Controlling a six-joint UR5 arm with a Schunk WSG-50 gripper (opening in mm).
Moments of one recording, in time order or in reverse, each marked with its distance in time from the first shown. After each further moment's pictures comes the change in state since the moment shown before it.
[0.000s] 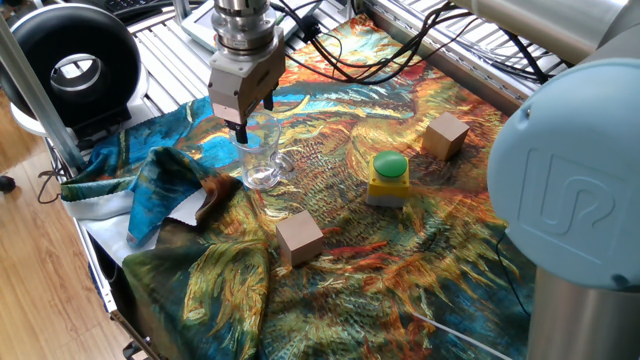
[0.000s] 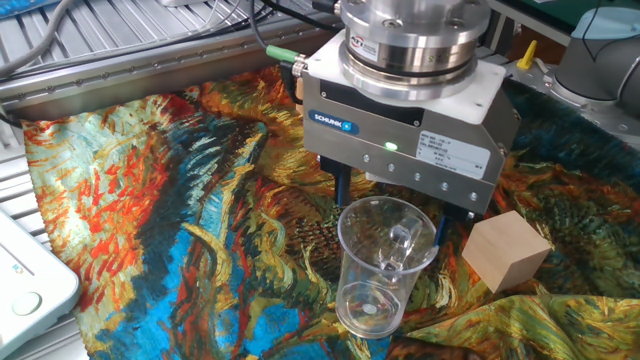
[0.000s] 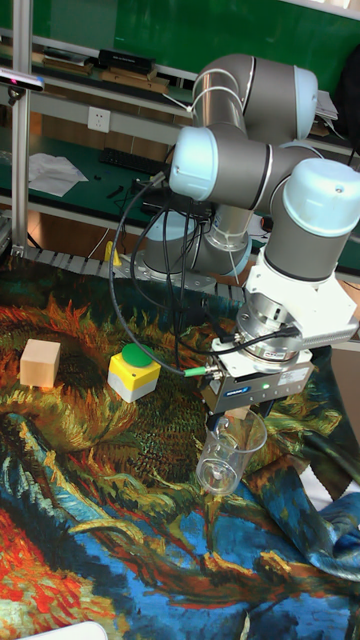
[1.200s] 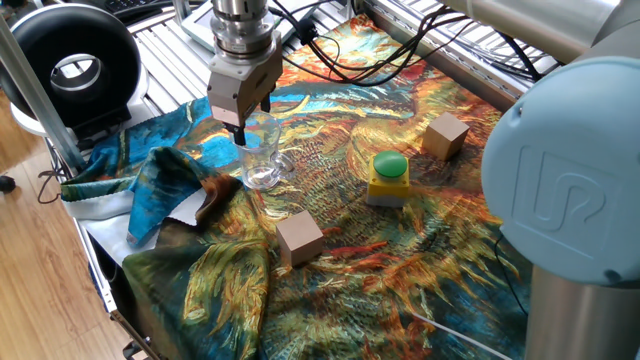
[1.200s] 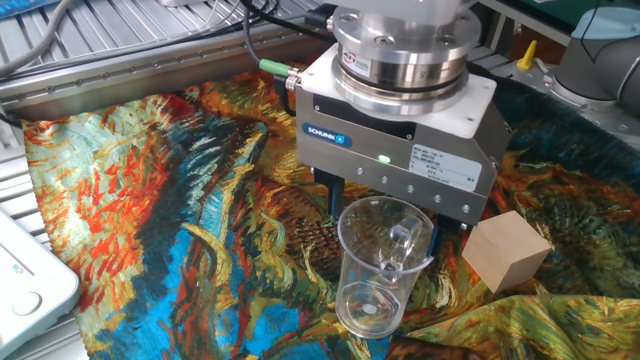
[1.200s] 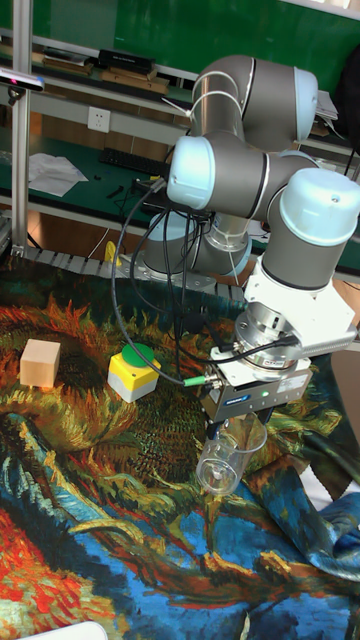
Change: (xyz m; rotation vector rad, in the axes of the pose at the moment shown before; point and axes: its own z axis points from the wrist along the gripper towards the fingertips) arm -0.007 -0.004 0.007 0.006 -0.016 -0.024
